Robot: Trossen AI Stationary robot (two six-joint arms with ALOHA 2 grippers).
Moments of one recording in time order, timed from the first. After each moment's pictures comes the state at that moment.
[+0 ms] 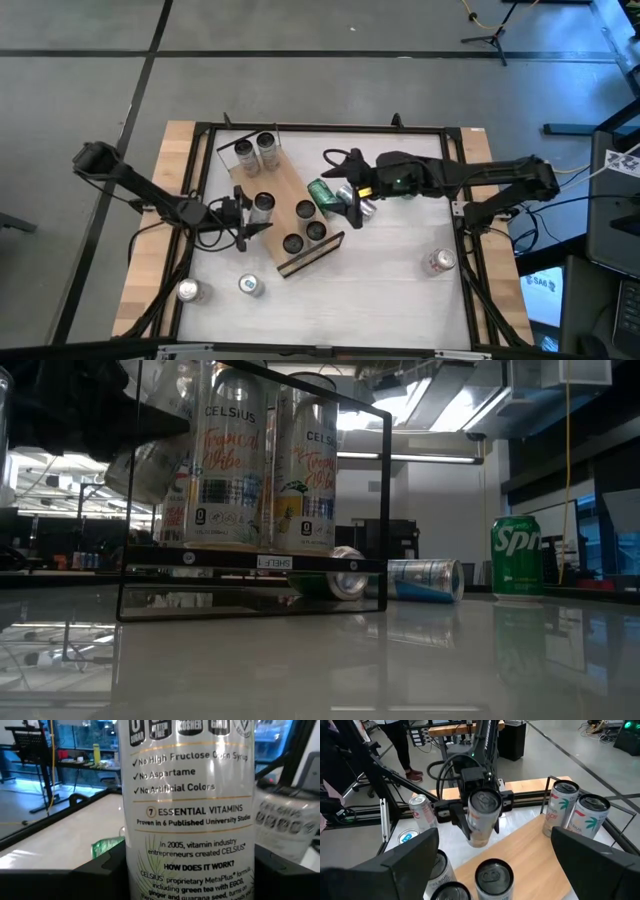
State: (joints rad) left arm -0.40 0.94 0.07 0.87 -0.61 -0.09; right arm 0.08 1.45 1.38 -0.22 0.06 0.12
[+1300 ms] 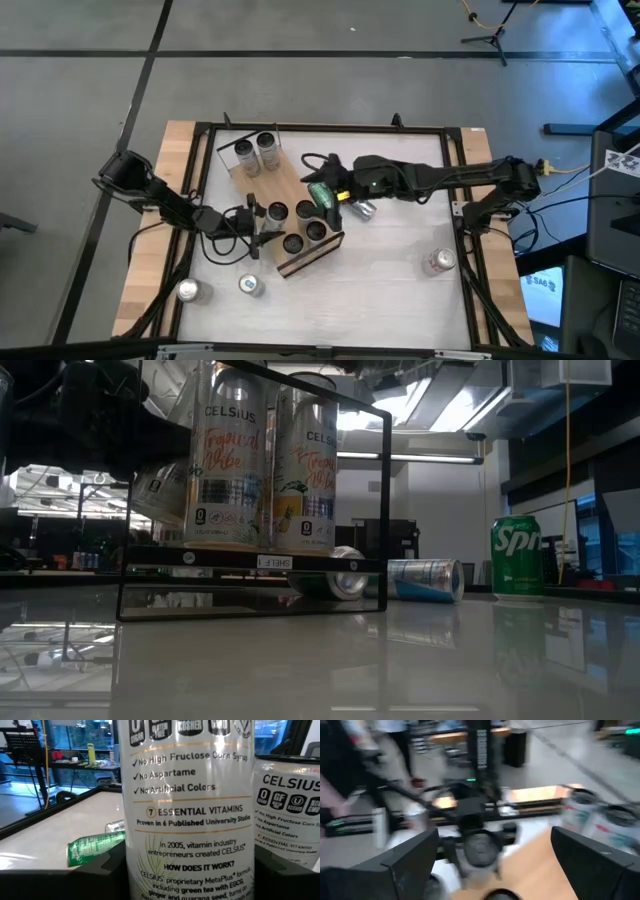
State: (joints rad) left arm -0.39 1.44 0.11 1.32 -0.59 -0.07; right arm 0.06 1.61 1.42 -0.06 -0.01 0.12
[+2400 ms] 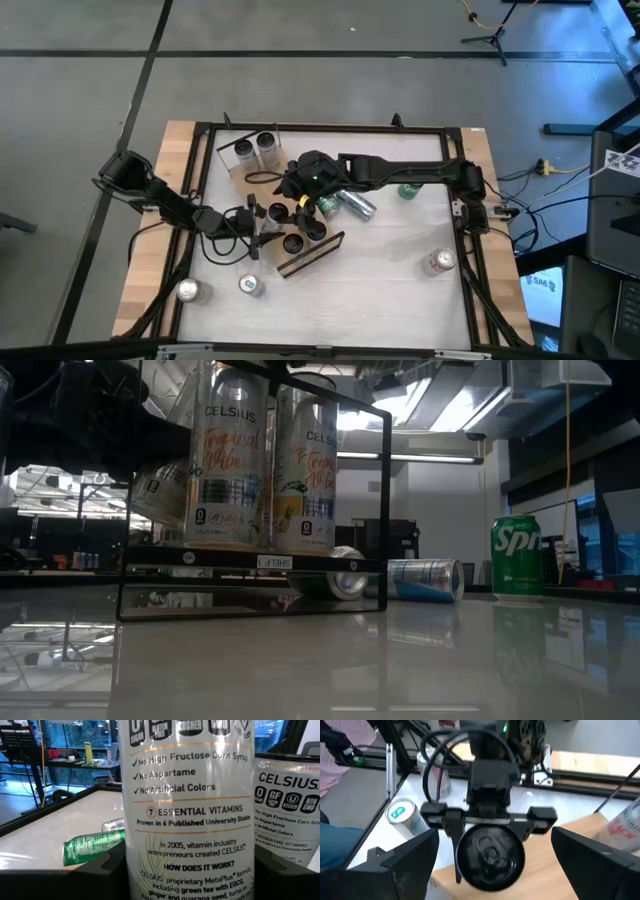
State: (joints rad) left arm -0.39 1.43 0.11 1.32 -0.57 -0.07; right arm 0.00 2.00 1.93 -0.47 -0.25 -0.09
